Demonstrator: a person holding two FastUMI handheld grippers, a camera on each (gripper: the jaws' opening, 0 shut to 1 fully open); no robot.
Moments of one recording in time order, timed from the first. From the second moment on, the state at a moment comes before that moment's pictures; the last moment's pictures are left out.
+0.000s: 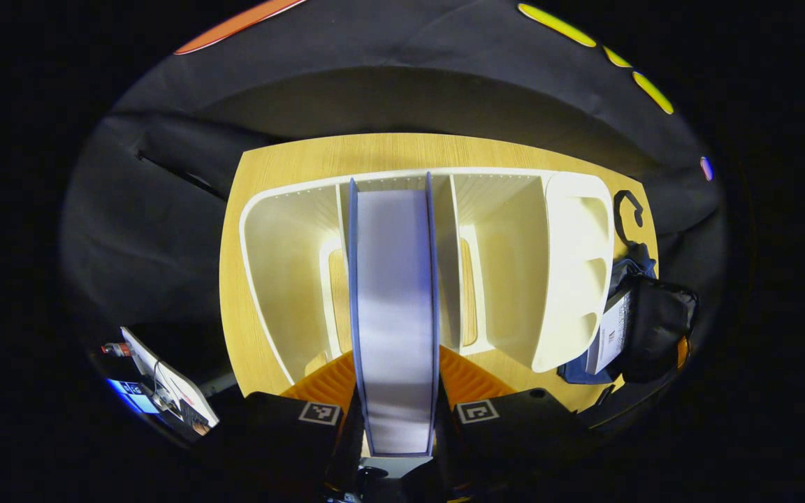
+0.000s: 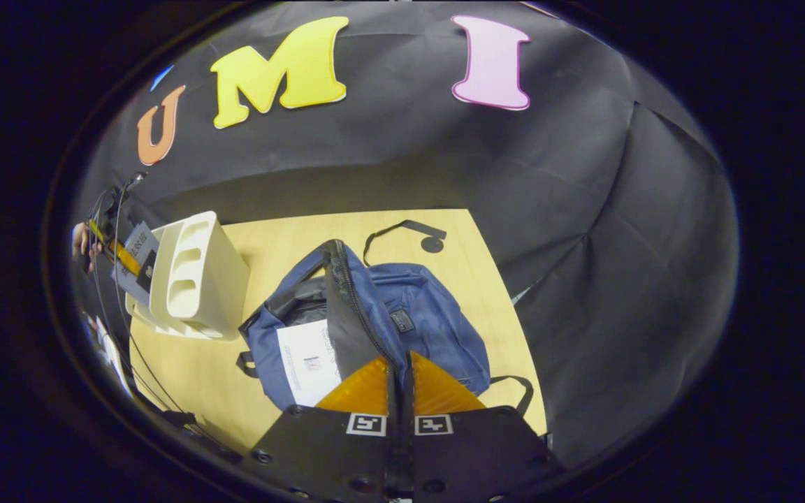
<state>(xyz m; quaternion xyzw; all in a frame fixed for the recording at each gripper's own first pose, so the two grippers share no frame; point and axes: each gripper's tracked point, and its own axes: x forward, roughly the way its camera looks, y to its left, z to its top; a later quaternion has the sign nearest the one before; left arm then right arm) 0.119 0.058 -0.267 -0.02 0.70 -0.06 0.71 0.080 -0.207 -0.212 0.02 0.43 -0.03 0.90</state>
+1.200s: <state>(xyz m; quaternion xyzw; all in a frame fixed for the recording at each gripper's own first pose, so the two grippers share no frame) 0.003 0.039 -0.075 -0.23 0.54 -0.11 0.80 0.067 -0.203 -0.214 0.01 0.43 0.01 0.90</state>
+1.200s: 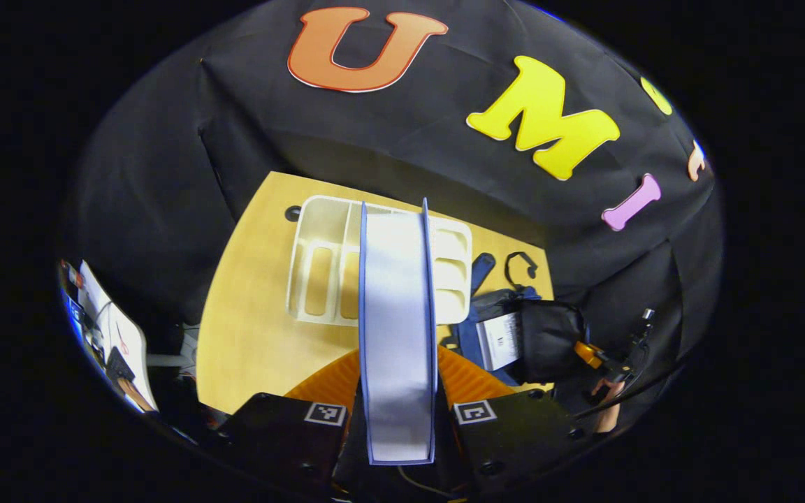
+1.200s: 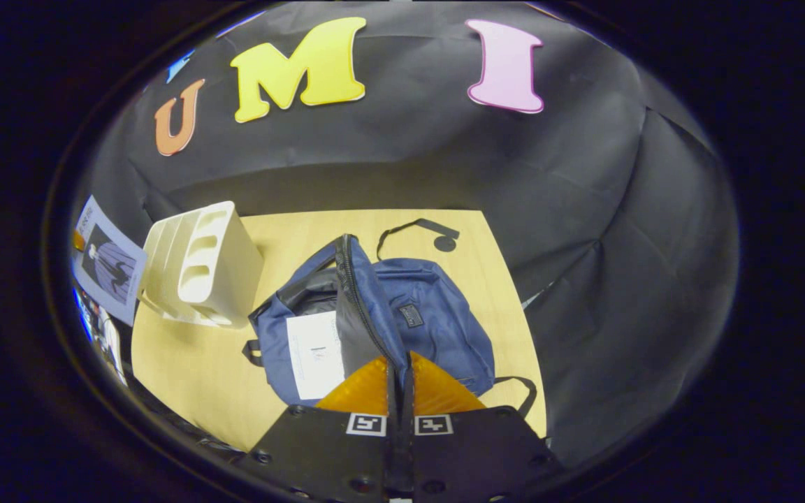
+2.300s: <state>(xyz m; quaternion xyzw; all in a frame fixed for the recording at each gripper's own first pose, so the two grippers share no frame) -0.028 -0.250 -0.201 -0.40 0.50 -0.27 0.72 0.056 -0.221 -0.204 0.03 0.44 0.00 0.90</state>
